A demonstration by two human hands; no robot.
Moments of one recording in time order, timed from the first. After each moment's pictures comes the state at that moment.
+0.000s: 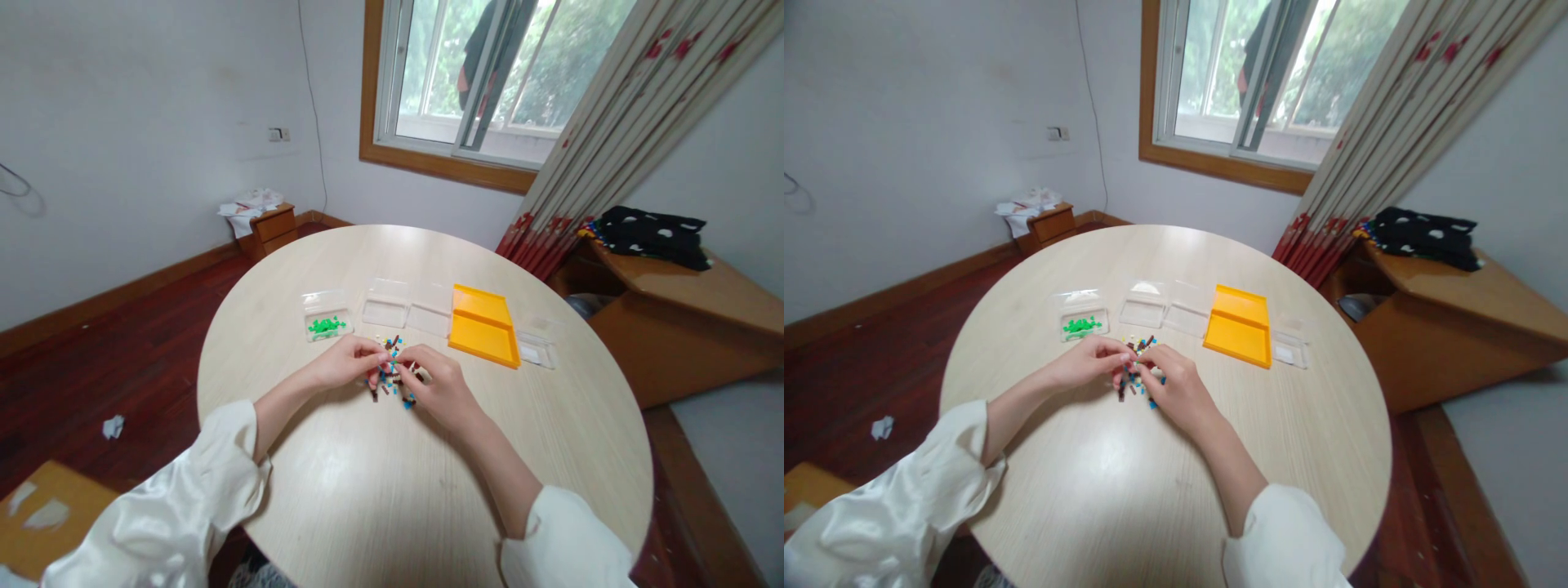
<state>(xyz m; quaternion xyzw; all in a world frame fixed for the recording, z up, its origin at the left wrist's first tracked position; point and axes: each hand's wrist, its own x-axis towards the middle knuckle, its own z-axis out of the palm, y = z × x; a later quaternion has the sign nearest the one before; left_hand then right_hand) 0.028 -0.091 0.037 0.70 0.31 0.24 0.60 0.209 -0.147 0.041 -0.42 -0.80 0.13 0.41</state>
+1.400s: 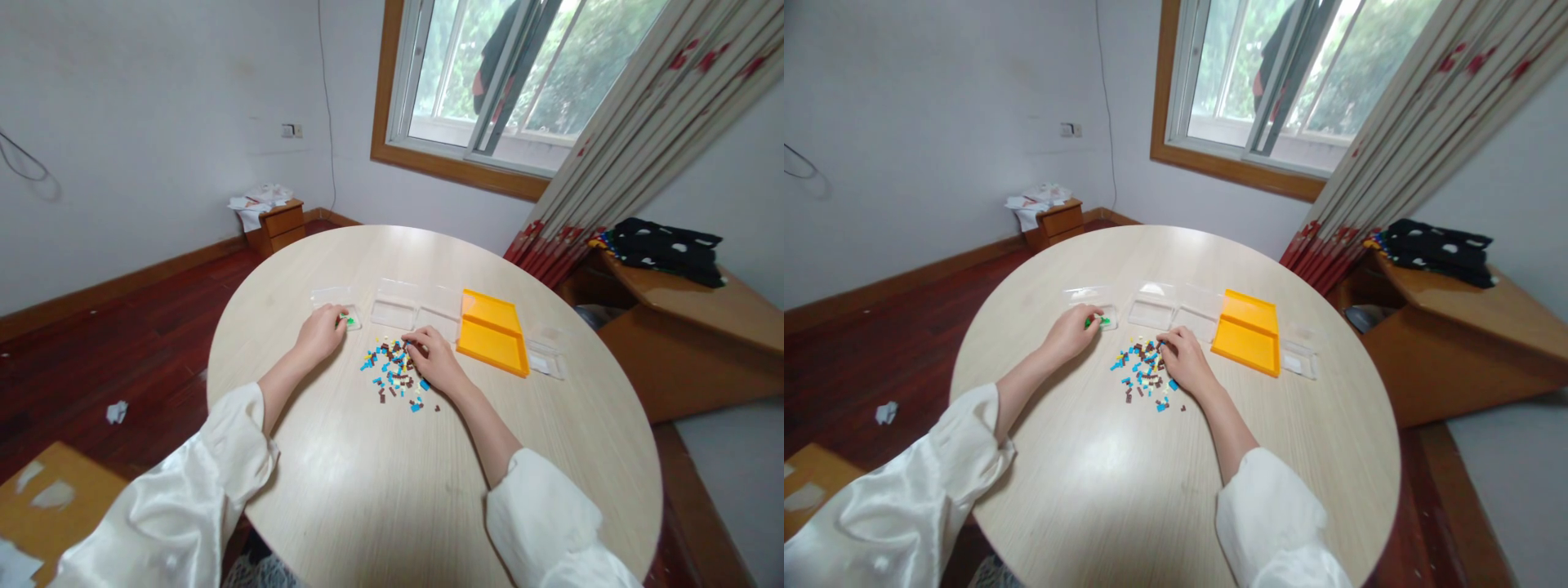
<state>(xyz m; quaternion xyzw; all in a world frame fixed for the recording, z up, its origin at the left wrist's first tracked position) -0.017 -0.039 0.004 0.77 0.58 0.25 0.07 0.227 -0.076 -0.020 -0.49 -0.77 0.15 0.37</state>
